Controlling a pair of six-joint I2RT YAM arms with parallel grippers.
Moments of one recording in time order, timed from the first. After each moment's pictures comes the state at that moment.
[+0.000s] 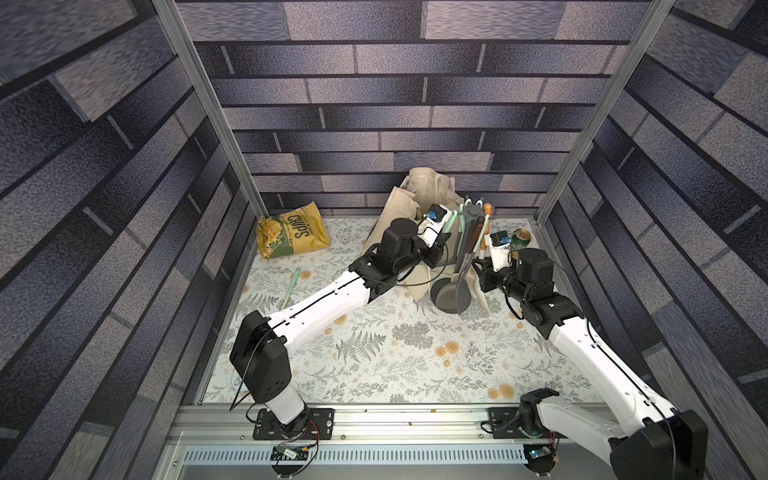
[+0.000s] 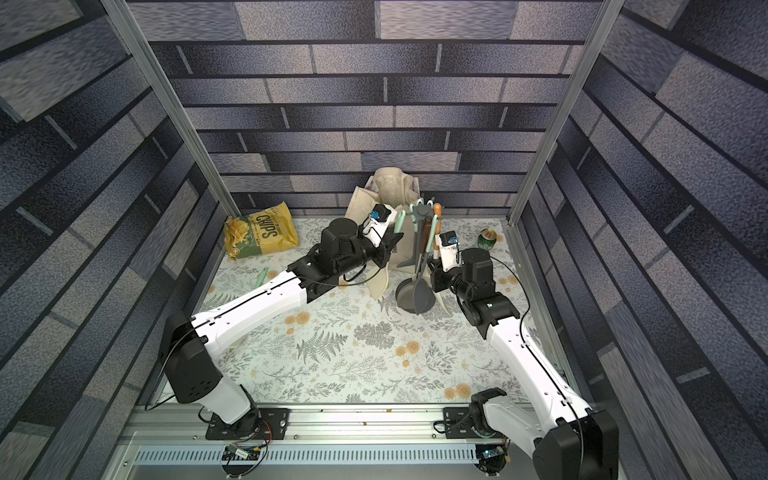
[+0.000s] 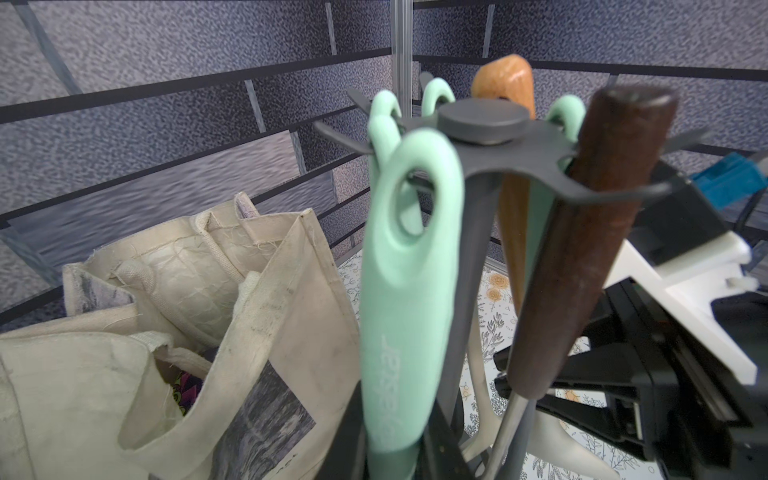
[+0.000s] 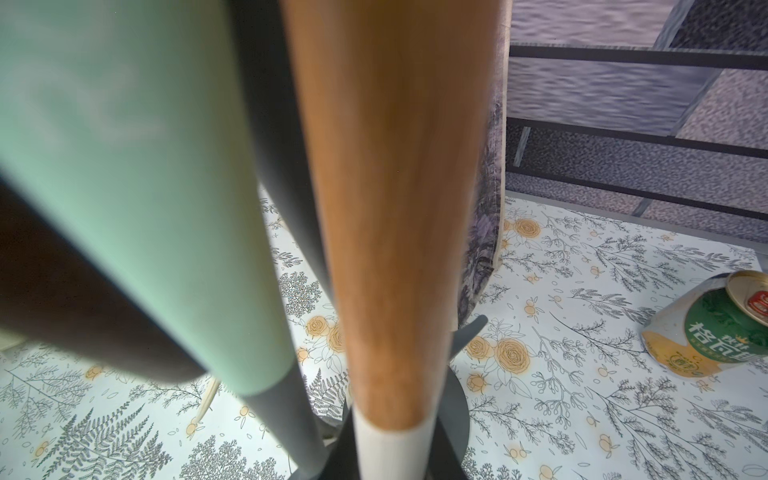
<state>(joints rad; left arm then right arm) -0.78 1.62 1.44 0.03 0.06 0.07 0.30 1.05 0.85 -0.21 -0.20 0.01</state>
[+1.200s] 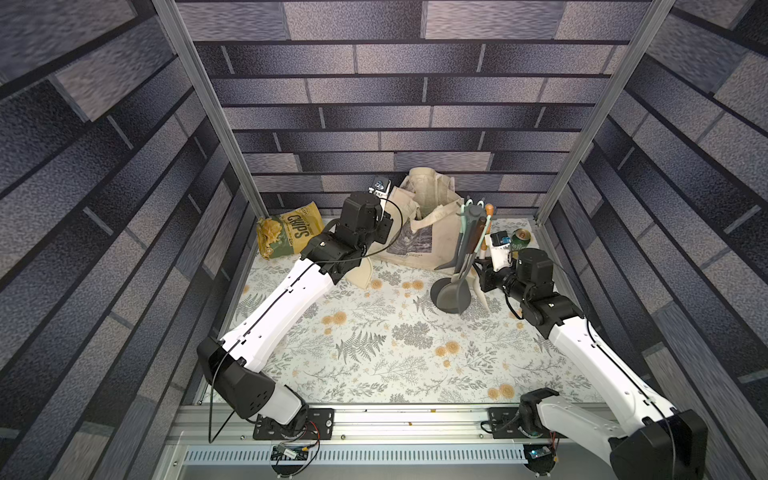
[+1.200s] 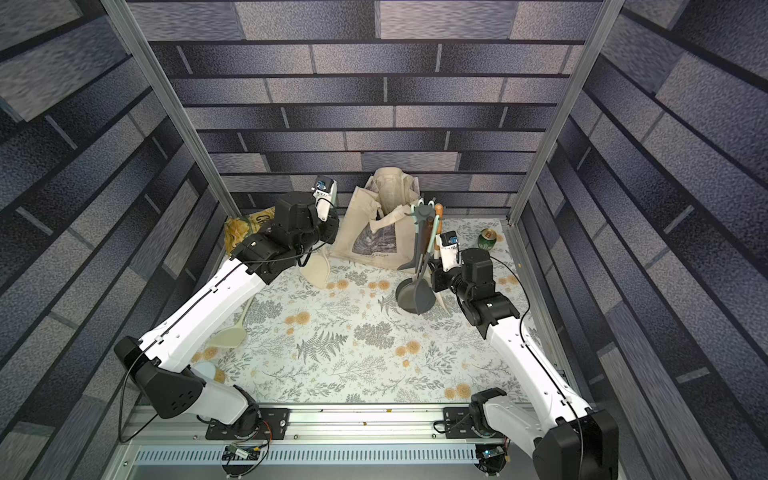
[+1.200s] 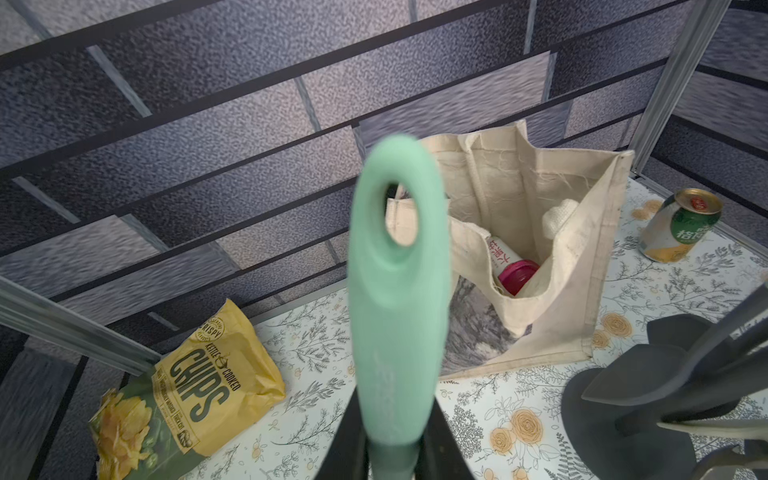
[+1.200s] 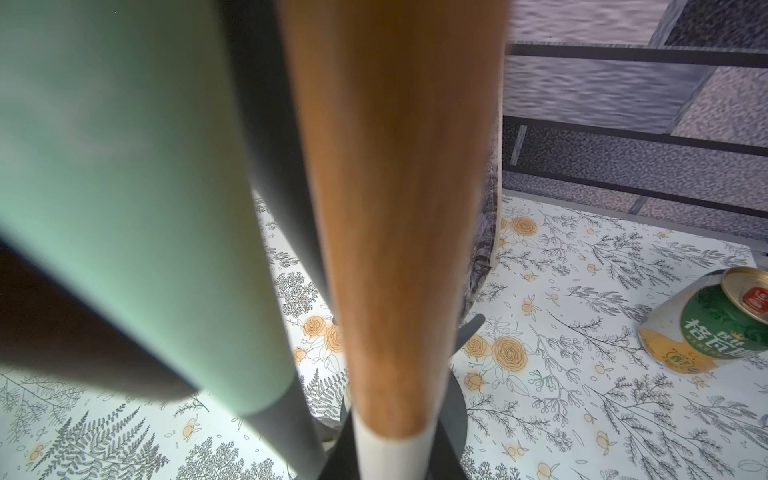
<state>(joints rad) -0.60 1.49 1.66 -0.53 -0.35 0.08 0.30 1.05 0.85 -0.21 -0.20 0.01</state>
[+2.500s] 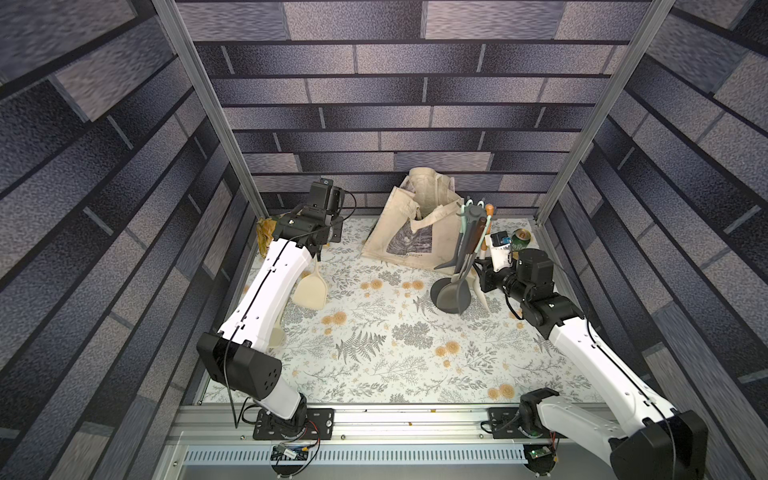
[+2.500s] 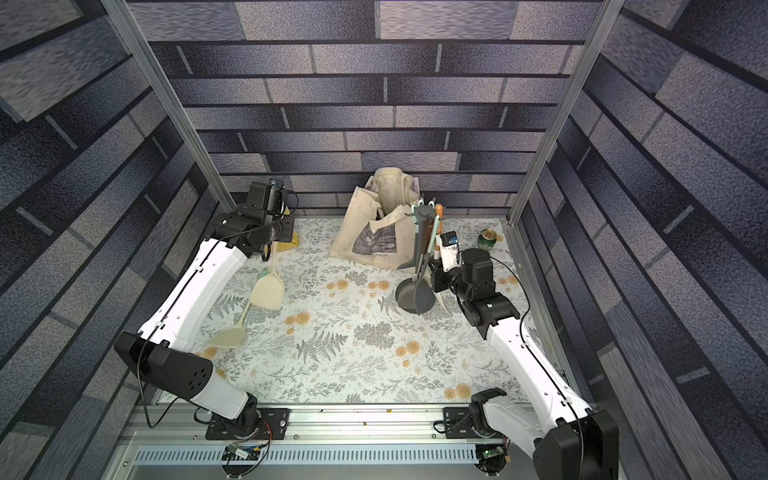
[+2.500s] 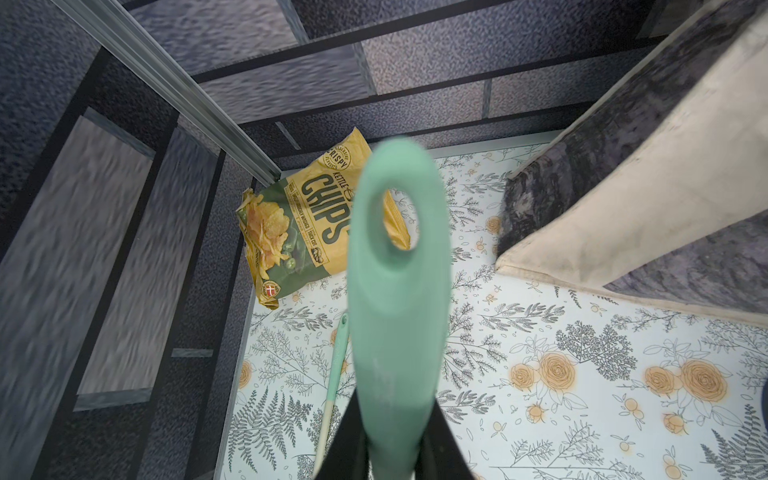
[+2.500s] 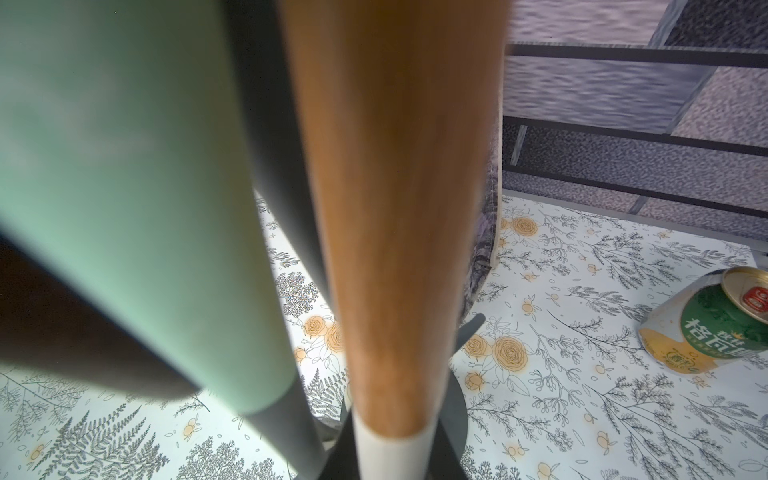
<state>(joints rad) -0.31 1.59 1.78 -0.96 -0.39 -0.05 0.30 1.05 0.84 -0.21 -0.20 0.01</state>
